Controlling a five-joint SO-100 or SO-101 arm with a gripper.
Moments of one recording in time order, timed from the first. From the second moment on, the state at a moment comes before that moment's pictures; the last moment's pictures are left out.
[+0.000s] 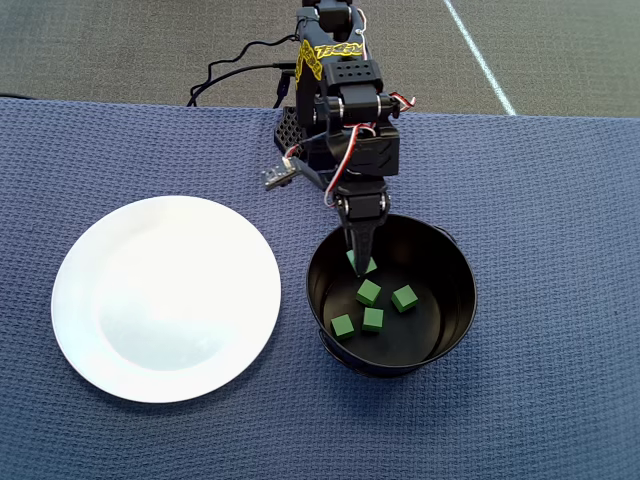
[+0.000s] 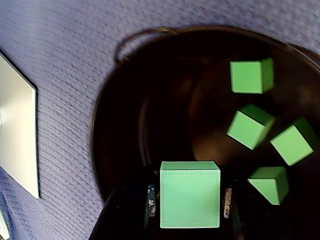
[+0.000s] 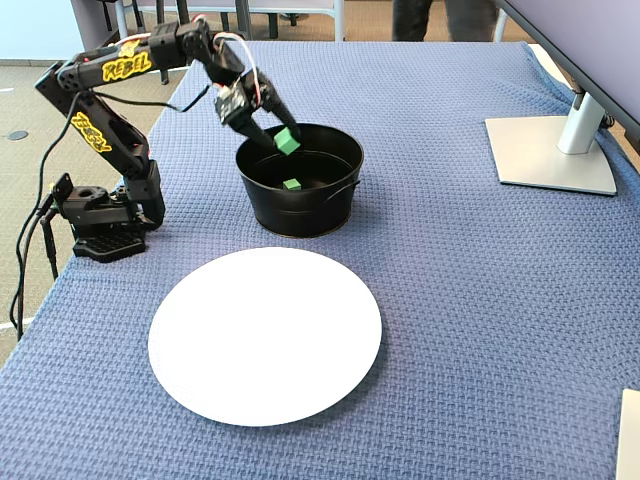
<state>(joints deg) -10.6 123.2 114.6 57.1 -3.2</state>
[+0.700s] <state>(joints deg) -9.1 129.1 125.6 53.7 -2.8</state>
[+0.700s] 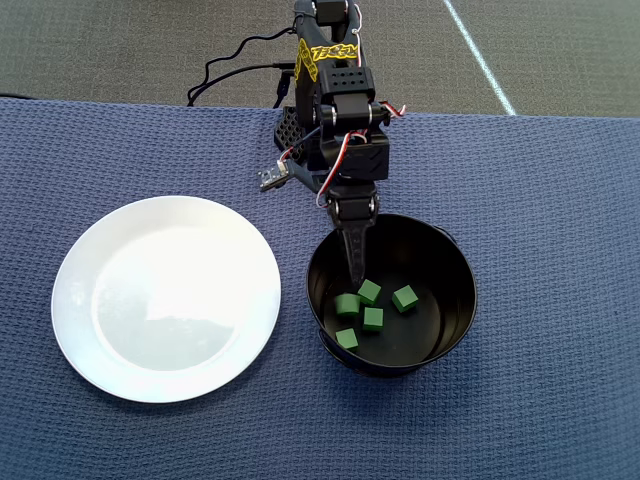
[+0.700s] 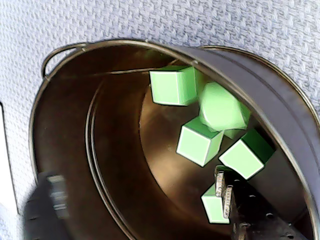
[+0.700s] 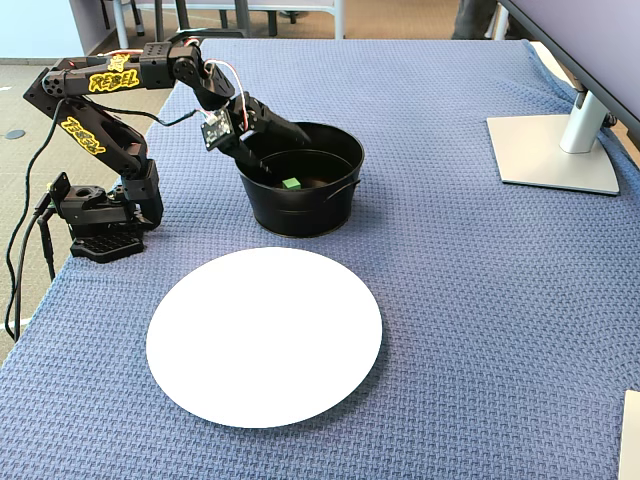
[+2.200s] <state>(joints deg) 11.9 171.3 149.7 75.5 -2.6</state>
